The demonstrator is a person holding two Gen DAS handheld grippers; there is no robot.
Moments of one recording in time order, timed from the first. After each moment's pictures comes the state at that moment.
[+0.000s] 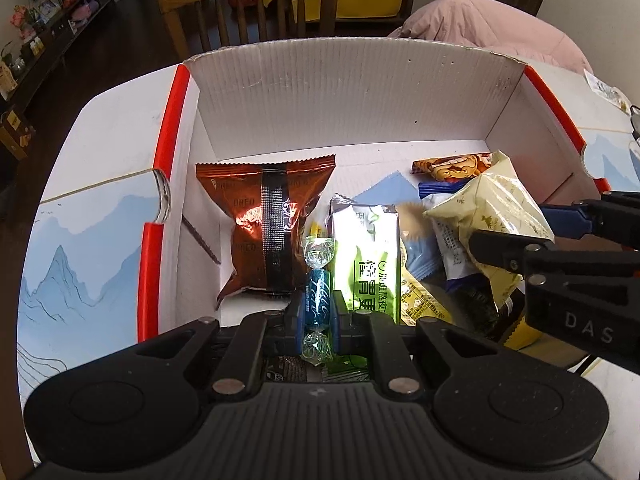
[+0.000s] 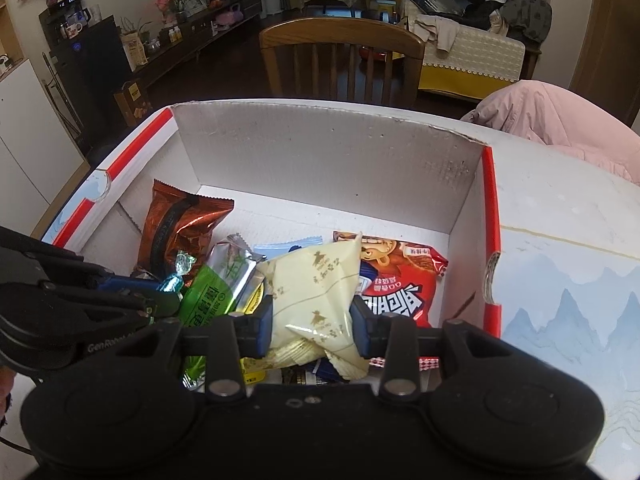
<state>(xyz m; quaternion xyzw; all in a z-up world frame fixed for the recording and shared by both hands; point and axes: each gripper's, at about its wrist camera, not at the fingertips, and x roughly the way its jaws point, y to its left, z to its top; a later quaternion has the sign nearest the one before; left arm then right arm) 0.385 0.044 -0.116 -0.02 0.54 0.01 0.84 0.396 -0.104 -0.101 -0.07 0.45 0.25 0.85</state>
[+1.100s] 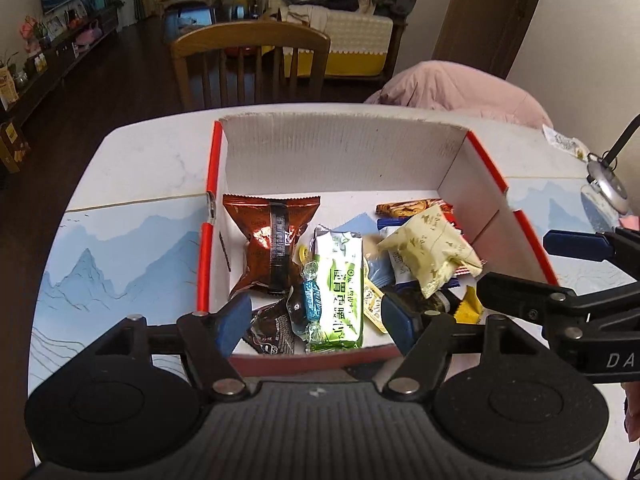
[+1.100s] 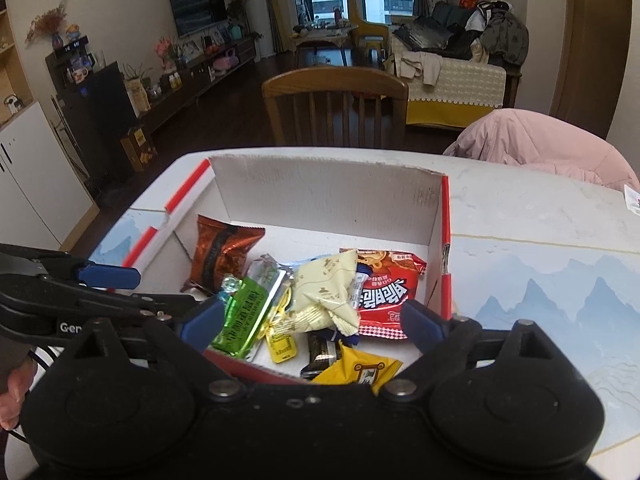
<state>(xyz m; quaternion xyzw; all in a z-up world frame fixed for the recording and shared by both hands) 0.321 0.055 -0.052 -0.06 0.46 -0.01 0.89 0.337 -0.134 -0.044 -0.03 0.40 0.25 0.88</state>
